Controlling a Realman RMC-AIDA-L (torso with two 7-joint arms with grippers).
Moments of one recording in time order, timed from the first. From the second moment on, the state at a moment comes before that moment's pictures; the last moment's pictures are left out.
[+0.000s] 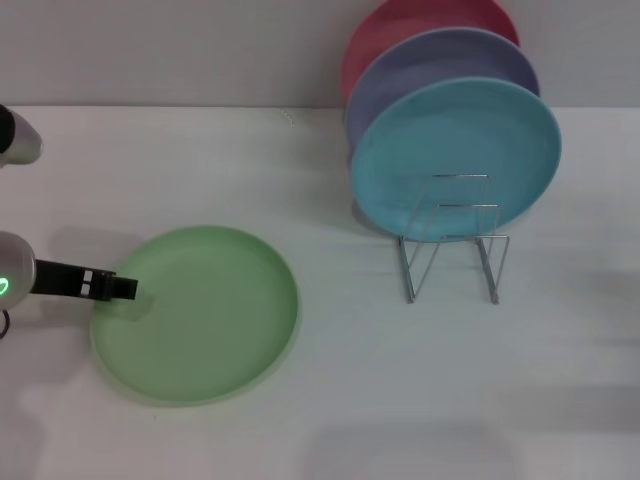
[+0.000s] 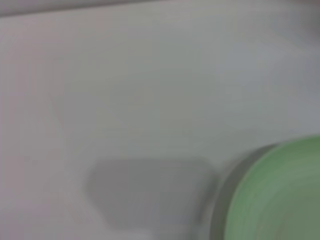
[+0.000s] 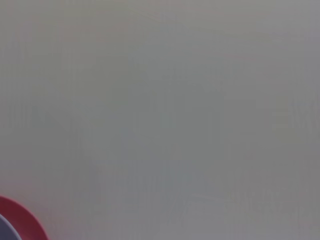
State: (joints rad) left arm -0.29 -2.06 1.53 1.48 -0.39 -1.14 0.14; right arm 0.24 2.08 2.02 0.15 -0.23 1.39 -2.88
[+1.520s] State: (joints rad) left arm -0.36 -2.06 1.54 1.39 -0.40 -1.20 0.17; right arm 0.24 2.08 2.02 0.14 -0.23 1.38 -2.88
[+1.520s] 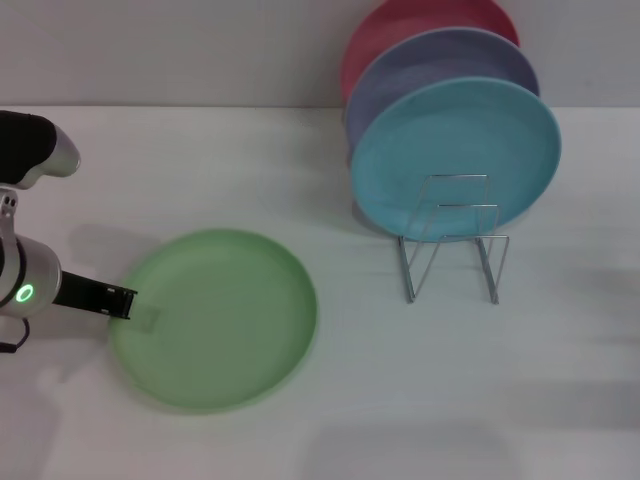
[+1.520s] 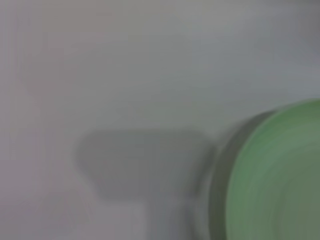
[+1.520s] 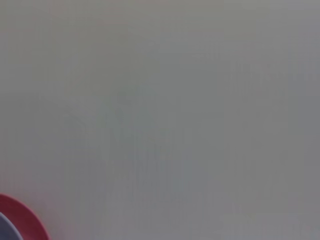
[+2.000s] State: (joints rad) left arm -0.36 -2.07 1.53 1.39 -0.41 -1.17 0.19; right arm 0.24 2.09 2.02 0.14 -0.23 1.38 -2.88
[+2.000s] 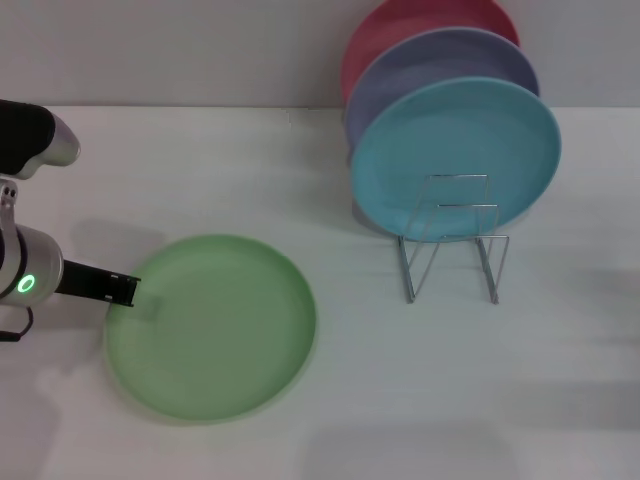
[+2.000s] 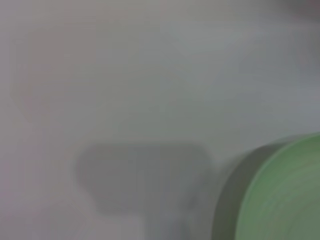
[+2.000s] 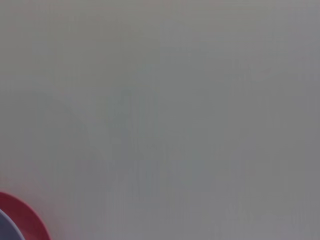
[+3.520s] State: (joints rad) left arm -0.24 -2.06 1.57 1.70 -0.38 -0.98 0.21; right arm 0.19 2.07 1.76 1.29 -0.88 0.74 -1.96
